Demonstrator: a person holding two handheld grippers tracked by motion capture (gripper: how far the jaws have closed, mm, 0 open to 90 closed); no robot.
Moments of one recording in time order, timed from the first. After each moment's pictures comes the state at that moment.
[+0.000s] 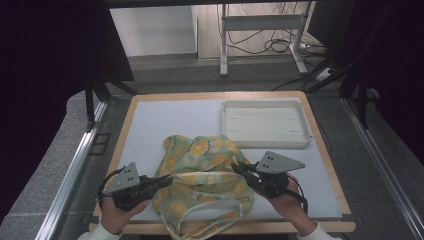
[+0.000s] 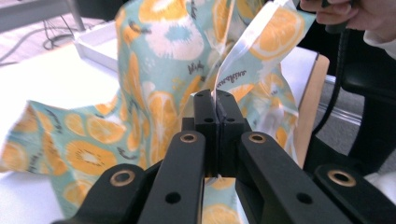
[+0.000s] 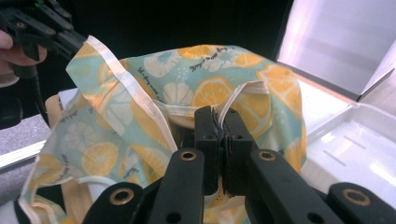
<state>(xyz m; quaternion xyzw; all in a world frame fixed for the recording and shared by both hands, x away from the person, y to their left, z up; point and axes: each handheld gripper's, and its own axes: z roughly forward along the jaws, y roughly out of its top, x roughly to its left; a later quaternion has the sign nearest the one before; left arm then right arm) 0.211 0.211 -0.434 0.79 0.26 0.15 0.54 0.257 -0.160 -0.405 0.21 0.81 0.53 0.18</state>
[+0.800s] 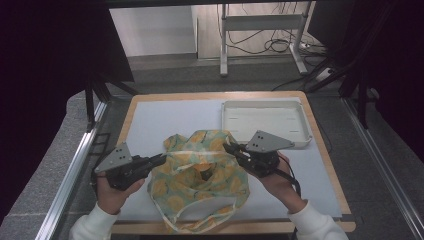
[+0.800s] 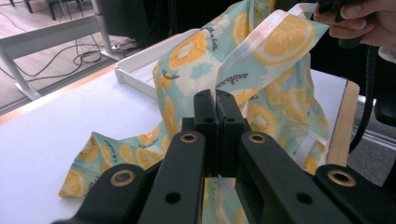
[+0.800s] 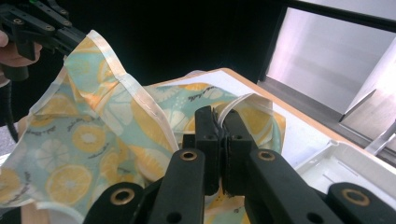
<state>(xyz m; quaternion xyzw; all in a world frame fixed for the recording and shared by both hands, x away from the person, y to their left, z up) 0.243 0.224 -0.409 0.77 0.28 0.18 0.54 0.289 -0.136 -0.376 0.19 0.80 0.53 0.21</state>
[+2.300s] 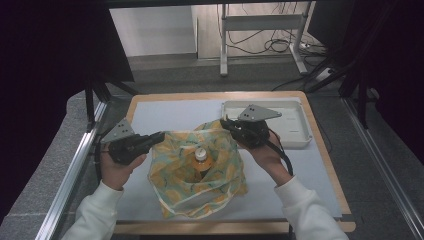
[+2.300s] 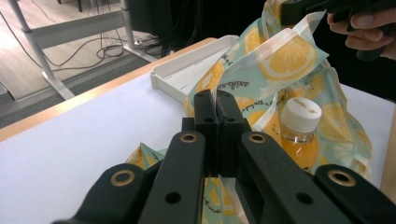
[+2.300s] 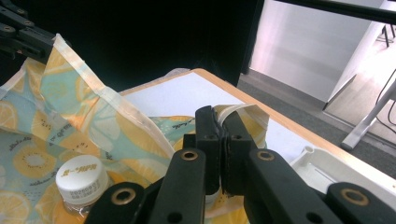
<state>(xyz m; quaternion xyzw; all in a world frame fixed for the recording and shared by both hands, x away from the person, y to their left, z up) 0.293 0.231 -0.400 0.76 0.33 0.19 0.53 0.352 -0.118 -0.371 0.24 0.79 0.52 0.22</state>
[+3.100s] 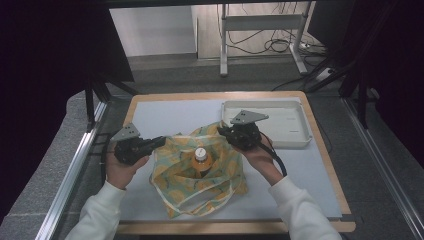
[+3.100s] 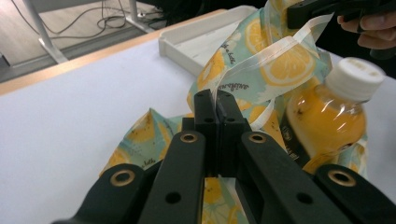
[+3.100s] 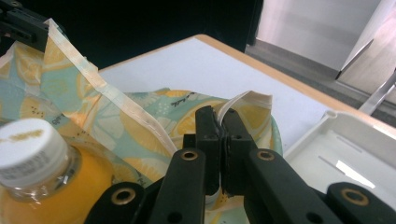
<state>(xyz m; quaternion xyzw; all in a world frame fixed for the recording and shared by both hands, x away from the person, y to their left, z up) 0.313 0.235 -0.435 0.77 0.37 0.16 0.50 0.374 -0.107 -0.414 0.26 0.82 0.48 0.18</state>
